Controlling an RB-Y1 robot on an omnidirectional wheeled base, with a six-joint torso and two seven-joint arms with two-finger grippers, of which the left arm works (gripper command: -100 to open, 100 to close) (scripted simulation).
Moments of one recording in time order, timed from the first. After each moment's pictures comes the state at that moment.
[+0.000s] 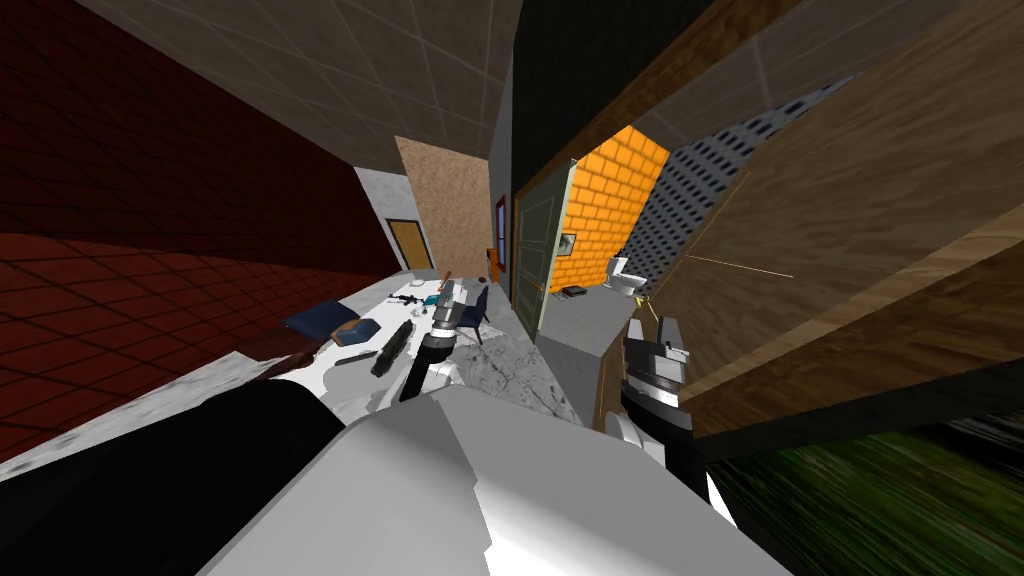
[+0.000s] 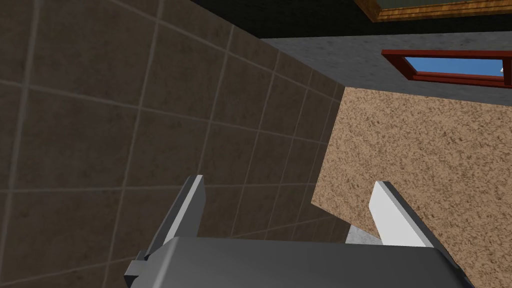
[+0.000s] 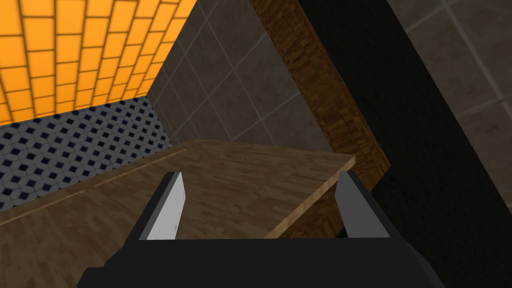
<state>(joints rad) 0.45 0.06 0.05 -2.30 -0.08 -0.48 0.09</state>
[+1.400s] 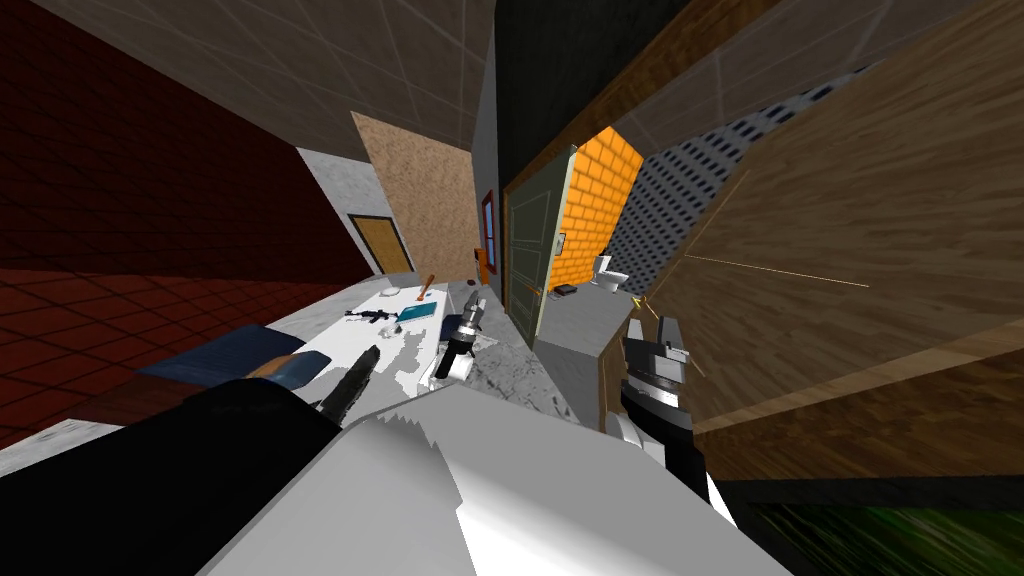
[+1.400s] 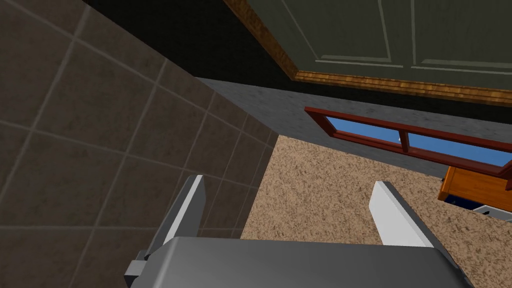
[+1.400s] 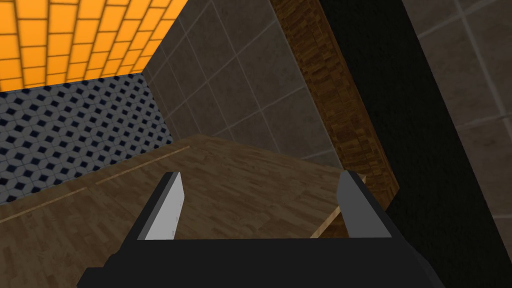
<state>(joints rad) 0.26 0.08 -0.02 -1.96 -0.08 -0.49 0.11</state>
